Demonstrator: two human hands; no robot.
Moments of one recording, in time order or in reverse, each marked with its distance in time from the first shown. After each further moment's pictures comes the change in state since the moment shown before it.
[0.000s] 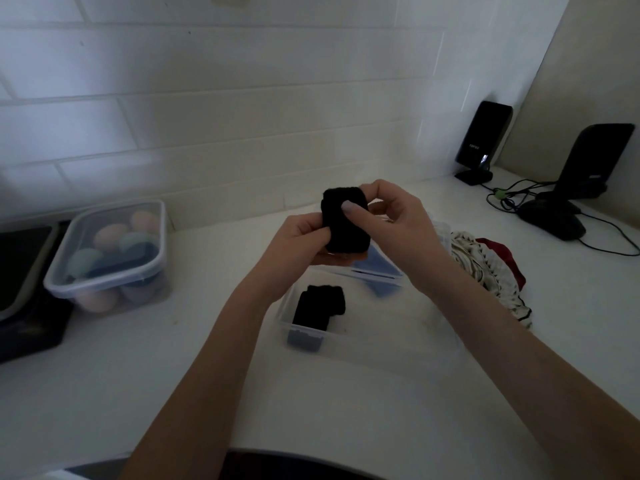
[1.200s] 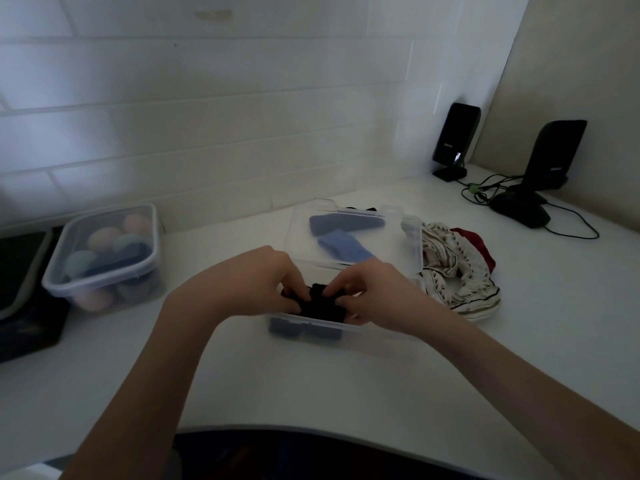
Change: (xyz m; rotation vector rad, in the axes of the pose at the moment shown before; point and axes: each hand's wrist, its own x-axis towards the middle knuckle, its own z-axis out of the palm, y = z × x) left_hand -0.045 0.027 -0.021 1.344 -0.427 -0.092; right_hand -0.067 0.002 0.001 -0.454 -0.423 0.328
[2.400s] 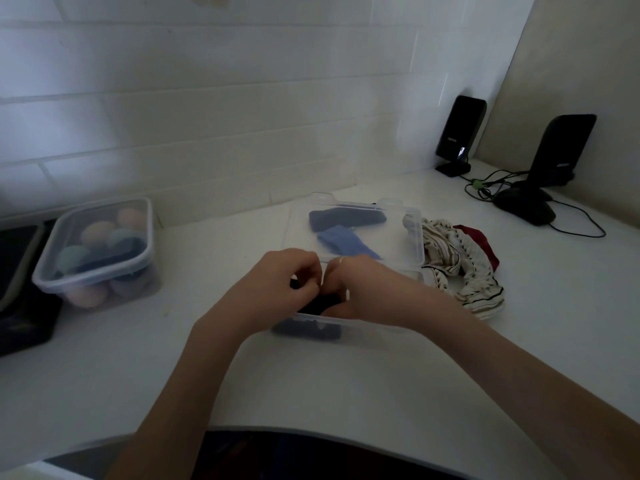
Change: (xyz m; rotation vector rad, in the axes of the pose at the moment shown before) left_hand 0.016 0.004 0.039 -0.348 0.397 0.053; right_hand 0.015 -0.008 -0.003 -0.433 -0.170 -0.290
